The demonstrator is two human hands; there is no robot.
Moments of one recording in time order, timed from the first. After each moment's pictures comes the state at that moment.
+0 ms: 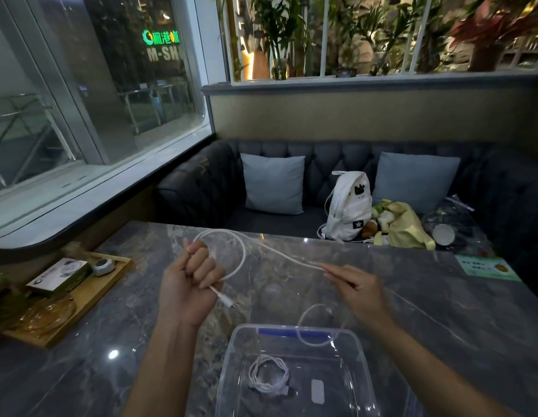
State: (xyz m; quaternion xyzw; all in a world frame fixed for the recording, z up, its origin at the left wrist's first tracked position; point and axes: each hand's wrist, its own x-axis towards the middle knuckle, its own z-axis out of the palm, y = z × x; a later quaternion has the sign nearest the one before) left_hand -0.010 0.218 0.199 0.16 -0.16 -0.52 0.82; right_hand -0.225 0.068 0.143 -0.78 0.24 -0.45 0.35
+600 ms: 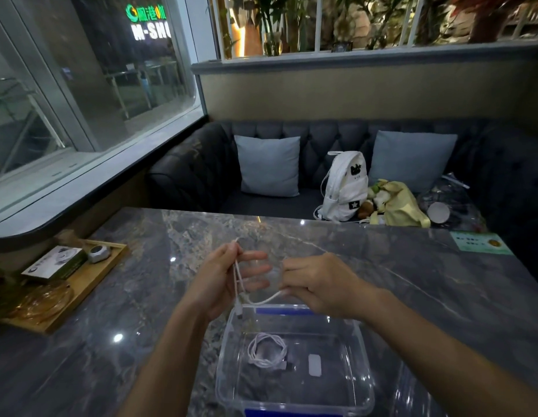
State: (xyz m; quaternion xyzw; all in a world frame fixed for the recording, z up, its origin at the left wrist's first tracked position) left_hand -0.027 0.198 0.163 0.47 -0.25 -0.50 0.68; right_hand -0.210 0.109 0.197 -0.96 -0.01 -0.24 0.12
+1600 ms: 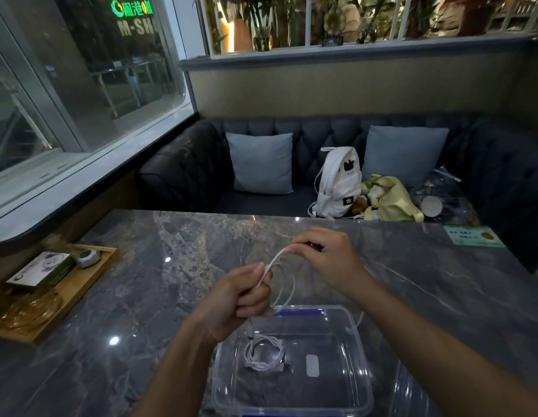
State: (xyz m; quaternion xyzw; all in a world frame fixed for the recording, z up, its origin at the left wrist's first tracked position) left_hand -0.053 0.201 0.163 0.38 -0.35 -0.64 0.56; right_hand -0.197 0.075 0.178 -0.83 0.21 -0.41 0.32
